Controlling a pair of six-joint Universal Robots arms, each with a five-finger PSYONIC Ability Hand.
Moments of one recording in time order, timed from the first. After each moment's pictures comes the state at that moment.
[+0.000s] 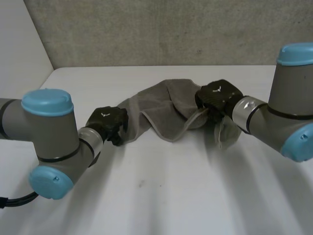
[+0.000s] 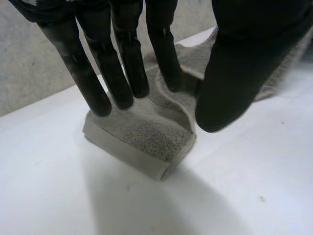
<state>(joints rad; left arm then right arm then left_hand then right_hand) 4.23 -2.10 -1.46 3.22 -1.55 3.25 1.95 -1.03 1.17 0.20 1.27 2.64 0.73 0.72 0.73 0.73 0.56 1.39 1.21 1.21 1.22 1.03</state>
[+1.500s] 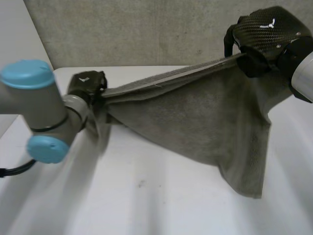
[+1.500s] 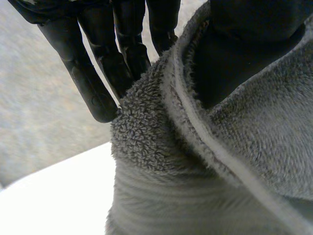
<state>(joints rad) 4.33 -2.11 -1.27 3.26 -1.61 3.21 1.88 -1.53 1.30 0.23 1.24 2.69 1.13 1.21 1.21 1.22 0.99 1.39 1.21 1.22 1.22 1.03</state>
